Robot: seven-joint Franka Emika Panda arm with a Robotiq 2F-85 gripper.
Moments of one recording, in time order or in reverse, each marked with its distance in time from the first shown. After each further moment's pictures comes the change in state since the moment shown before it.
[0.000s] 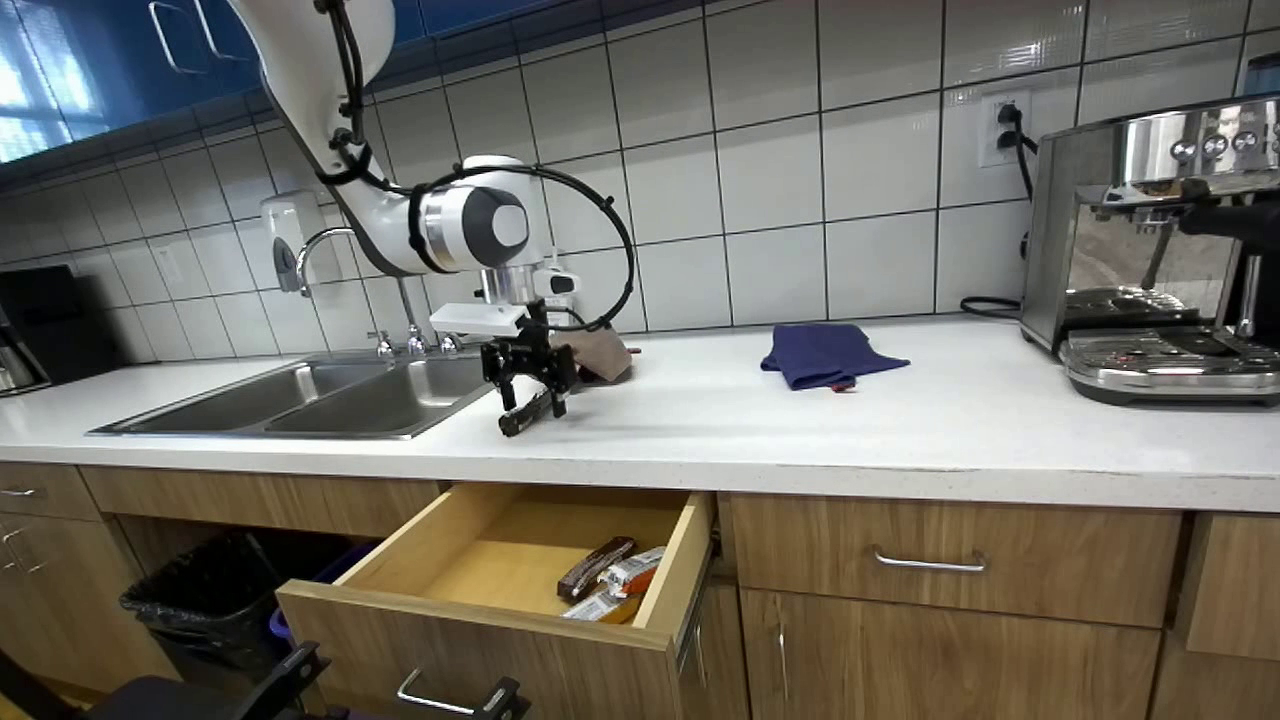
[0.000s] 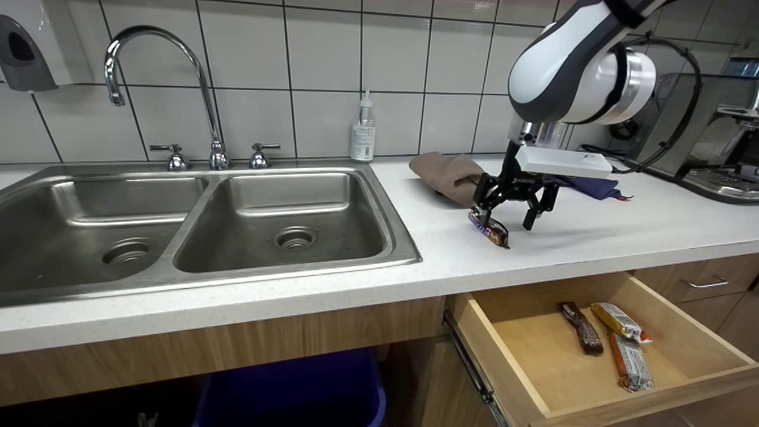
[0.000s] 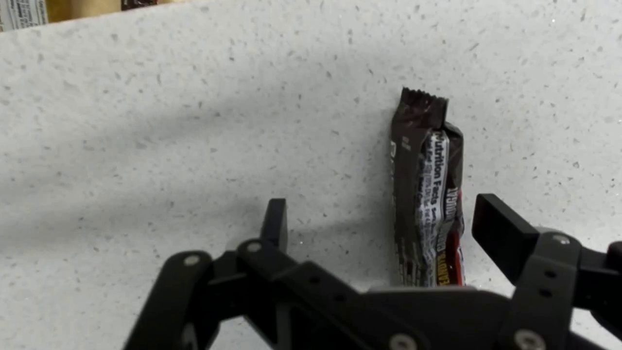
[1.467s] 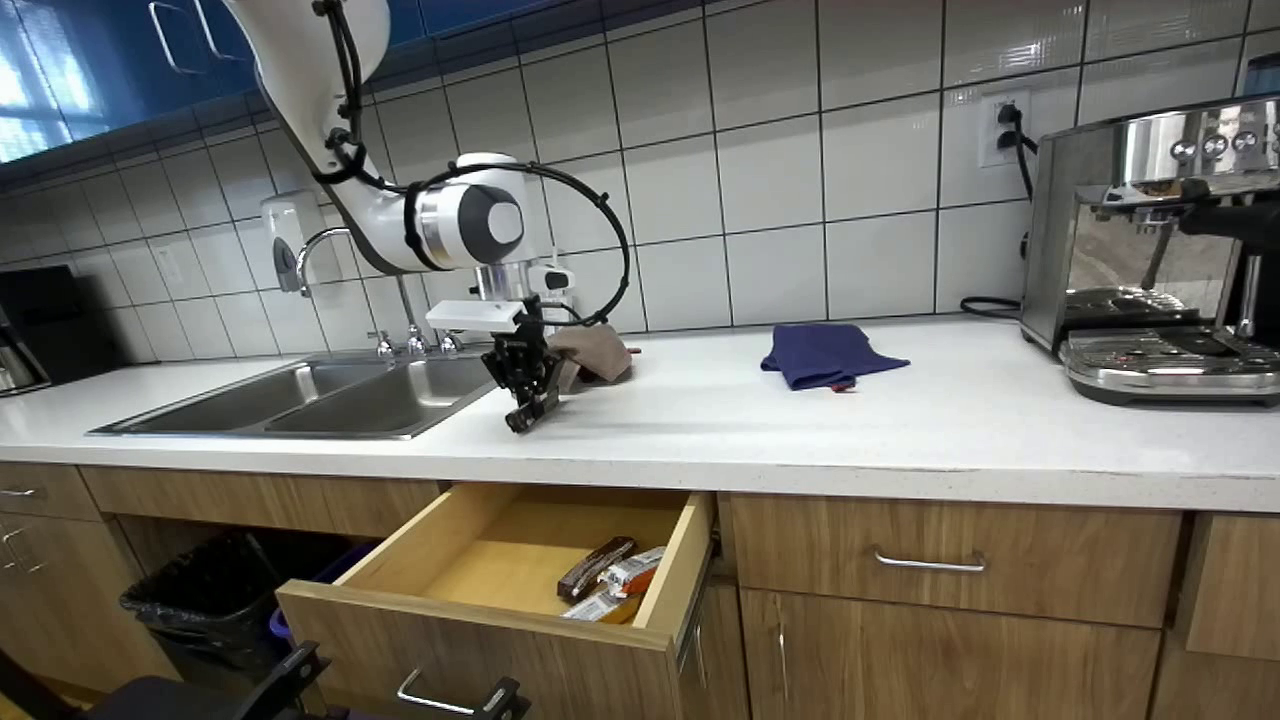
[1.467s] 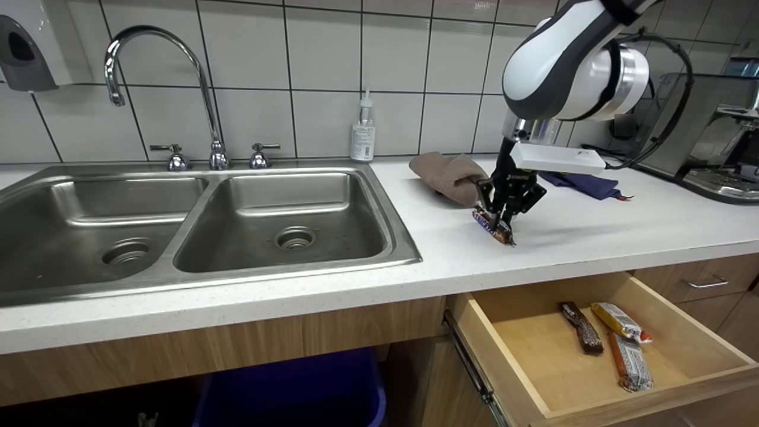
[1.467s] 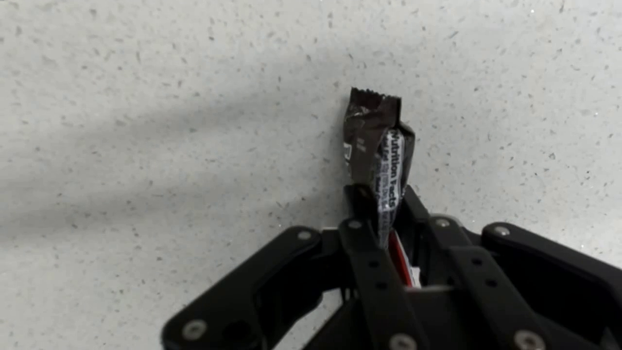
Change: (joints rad) arm 0.015 0.001 0.000 0.017 -0.007 0.001 -0.010
